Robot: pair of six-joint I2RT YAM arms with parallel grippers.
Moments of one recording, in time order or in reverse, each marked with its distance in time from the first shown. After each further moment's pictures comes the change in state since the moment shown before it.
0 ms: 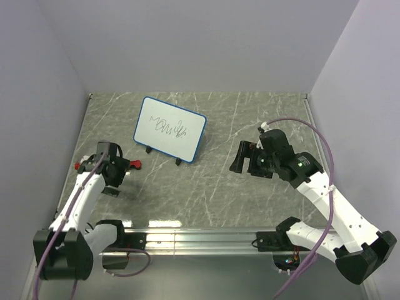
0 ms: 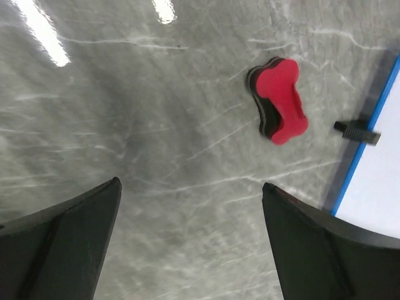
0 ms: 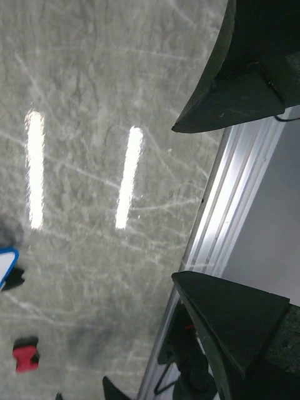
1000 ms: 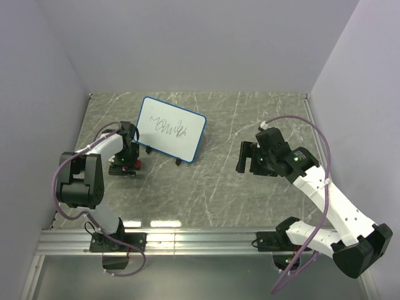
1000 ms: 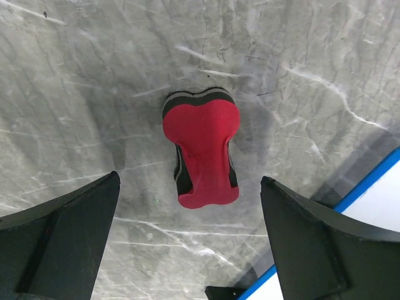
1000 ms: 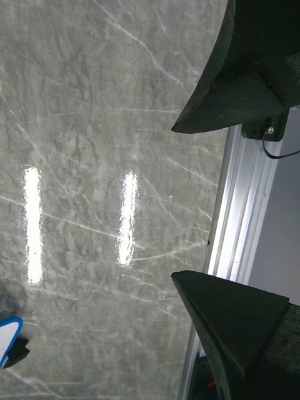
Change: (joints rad) left arm -0.071 0.679 0.314 0.082 0.002 -0.401; right arm -0.002 0.059 0.034 -0.101 0.153 -0.070
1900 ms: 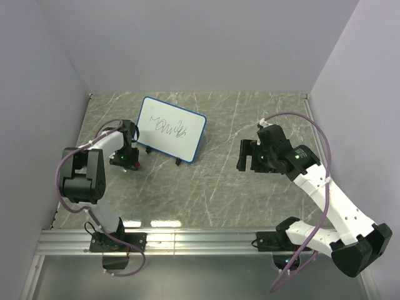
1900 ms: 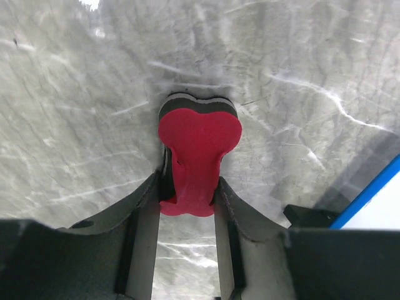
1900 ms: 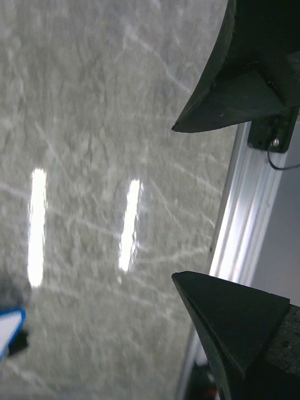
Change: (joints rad) left arm 0.008 0.063 0.040 0.012 -0.004 0.092; right arm -0.020 0.014 0.023 0.002 0.010 -0.078
